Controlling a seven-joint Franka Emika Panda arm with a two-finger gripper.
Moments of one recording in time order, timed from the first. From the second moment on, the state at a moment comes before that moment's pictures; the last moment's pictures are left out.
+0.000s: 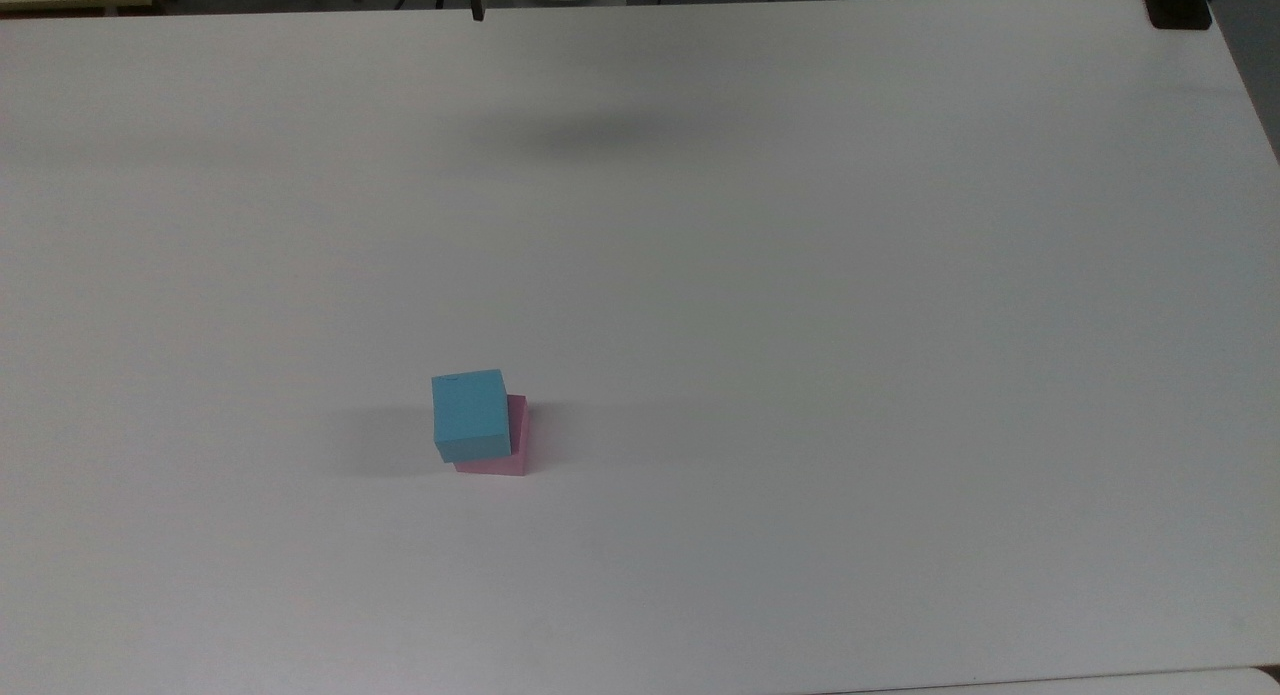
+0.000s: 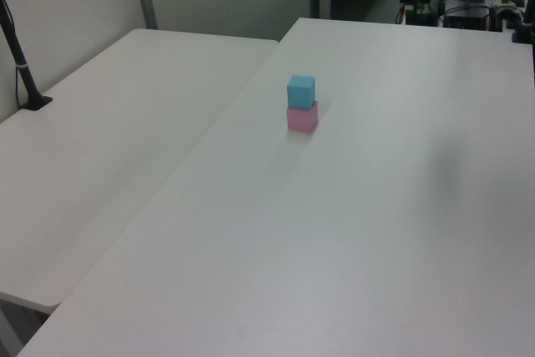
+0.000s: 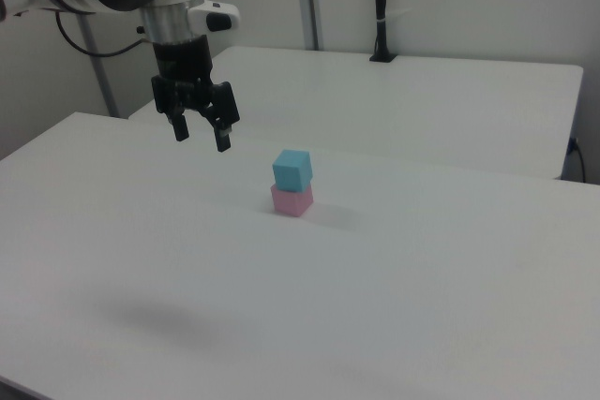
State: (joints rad) arm 0.05 -0.01 -0.13 -1.62 -0.07 1.55 0.03
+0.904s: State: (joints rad) arm 0.05 0.28 -0.13 -1.41 0.03 1.88 0.01
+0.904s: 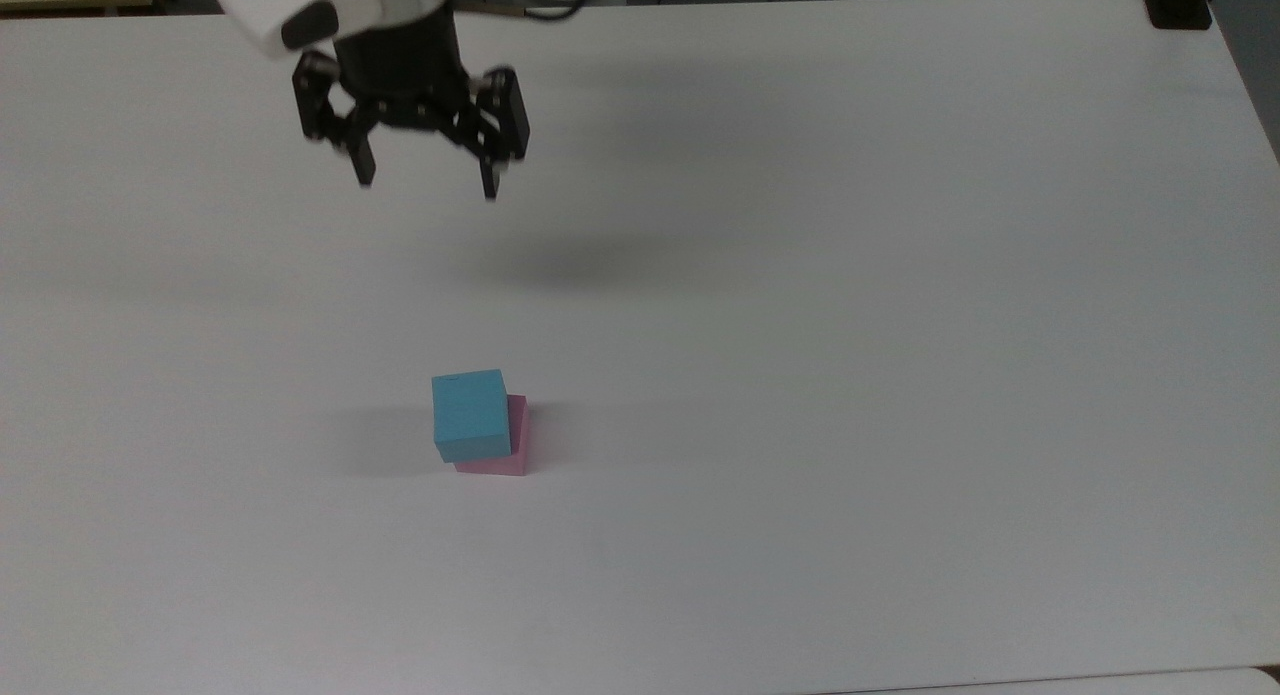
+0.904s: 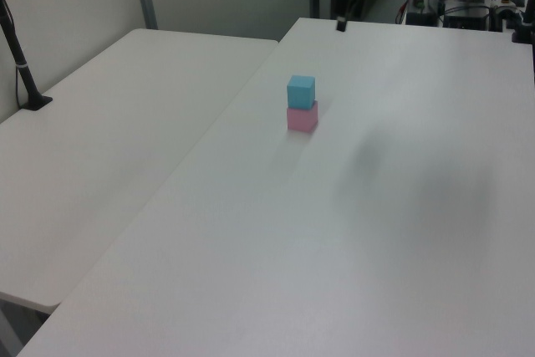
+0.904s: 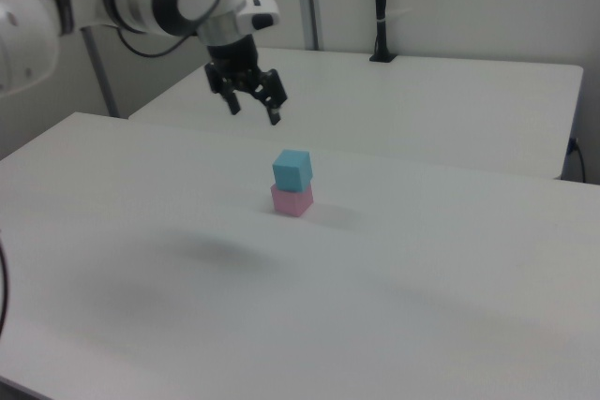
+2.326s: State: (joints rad) arm 0.11 0.66 -0.12 -1.27 -0.09 2.20 0.04
